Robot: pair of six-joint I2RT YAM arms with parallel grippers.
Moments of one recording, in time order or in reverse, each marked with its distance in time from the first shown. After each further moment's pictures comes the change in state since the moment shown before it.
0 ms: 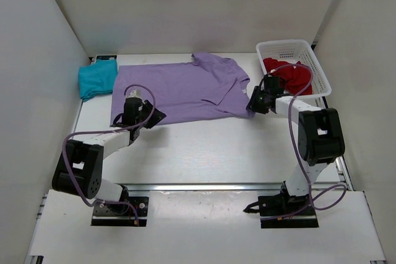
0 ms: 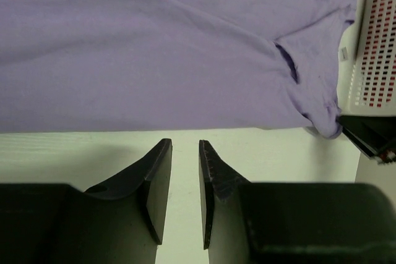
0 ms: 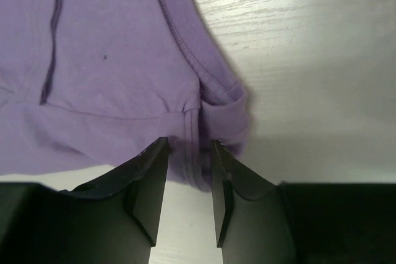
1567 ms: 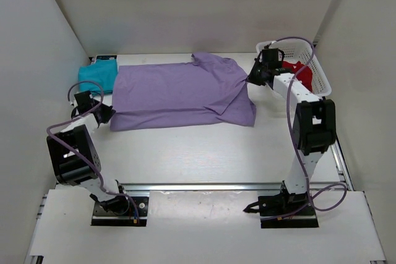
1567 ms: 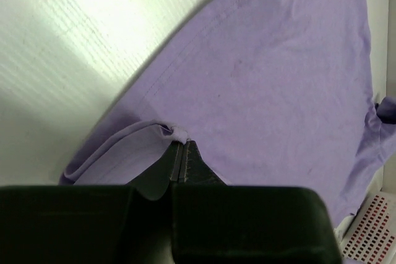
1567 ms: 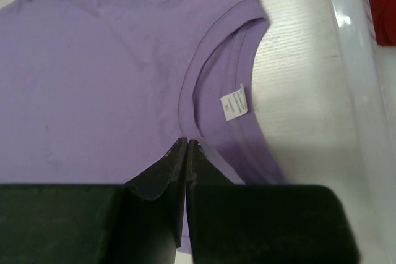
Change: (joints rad) left arm 0.572 0.149 0.214 -0.244 0.000 0.005; right arm 0.019 0.134 0.420 -0.127 0.033 0.056
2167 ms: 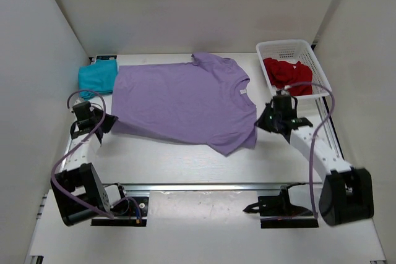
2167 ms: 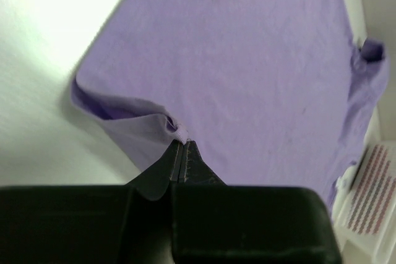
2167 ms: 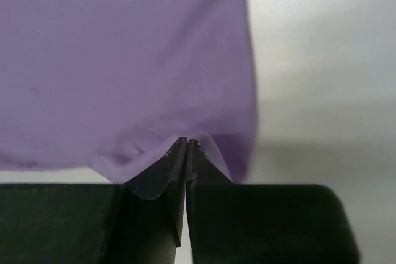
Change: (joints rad) left arm -0.020 -0.399 -0.225 -0.085 0.054 0.063; right arm 0.036 -0.788 -0.817 -0.093 0.029 0.100
